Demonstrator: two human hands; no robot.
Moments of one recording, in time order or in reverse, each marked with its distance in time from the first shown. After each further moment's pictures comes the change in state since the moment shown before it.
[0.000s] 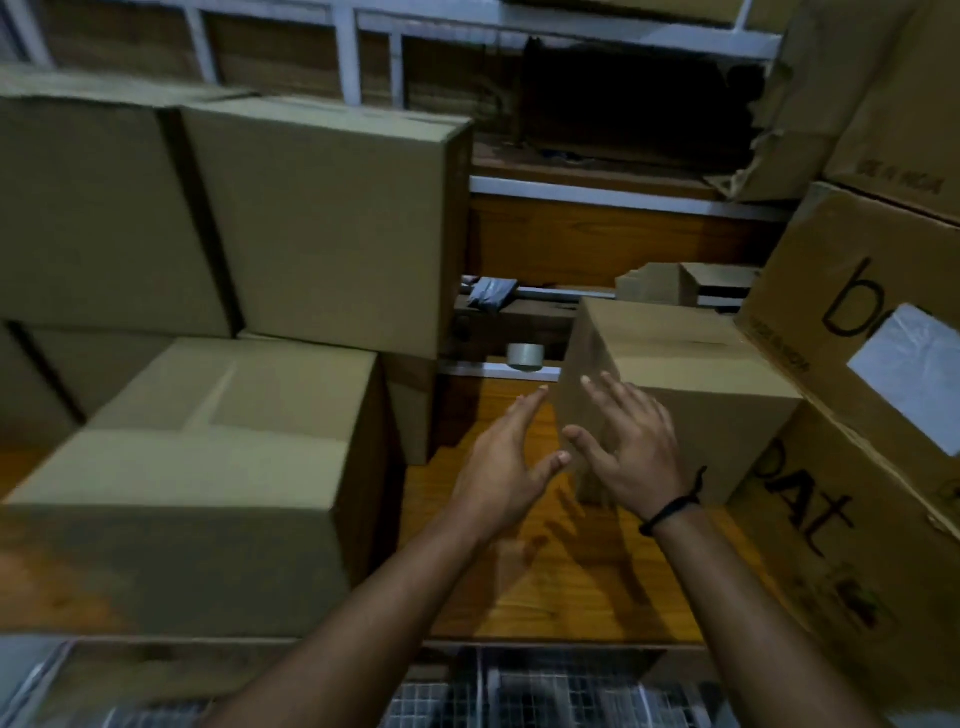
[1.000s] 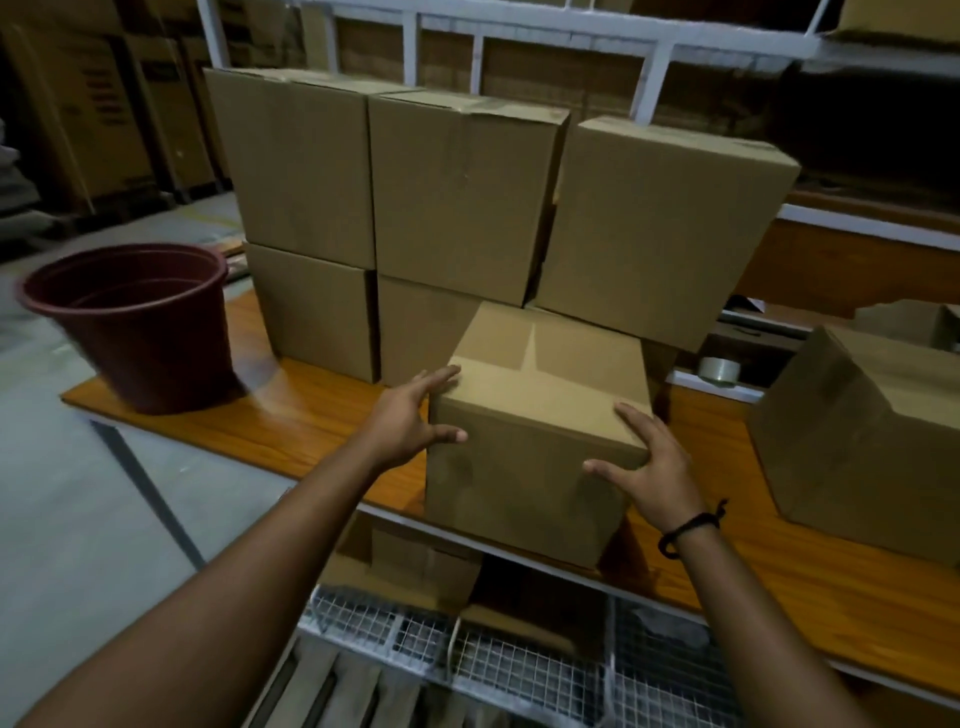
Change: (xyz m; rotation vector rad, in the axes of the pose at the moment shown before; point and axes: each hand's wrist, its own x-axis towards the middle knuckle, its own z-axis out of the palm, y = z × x) left_hand -0.174 -0.198 -0.312 0.098 0.143 -0.328; right_hand -0.049 -0.254 0.099 0.488 -0.189 0.100
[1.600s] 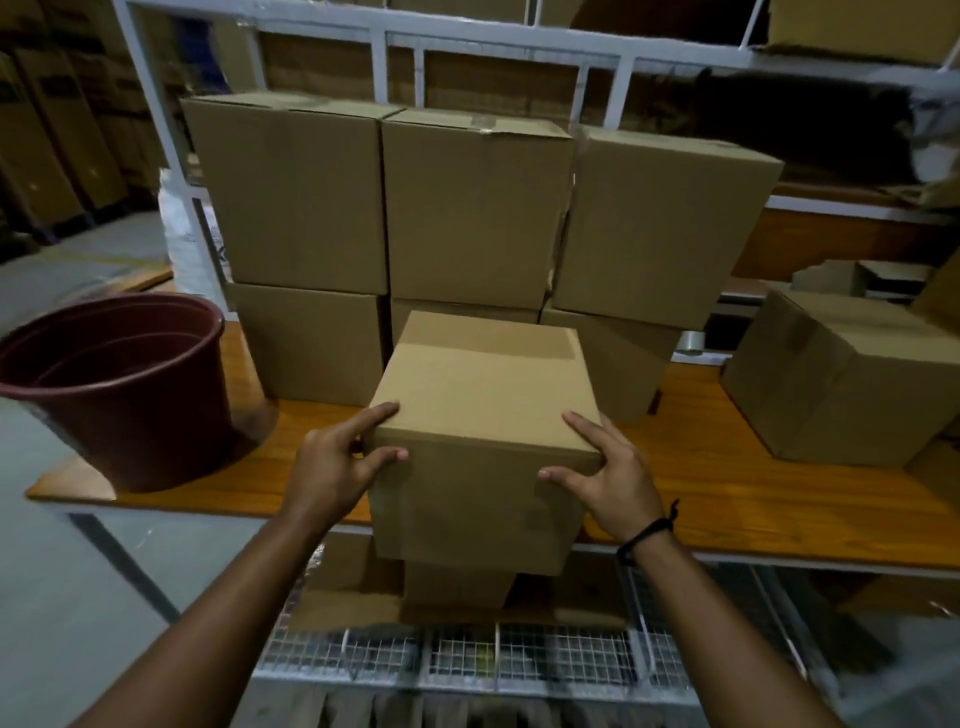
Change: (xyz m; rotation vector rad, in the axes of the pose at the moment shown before) left_hand -0.031 -0.122 -0.121 -0.014 0.186 0.297; right_hand -0.057 -0.134 0.113 0.093 0.125 0.036
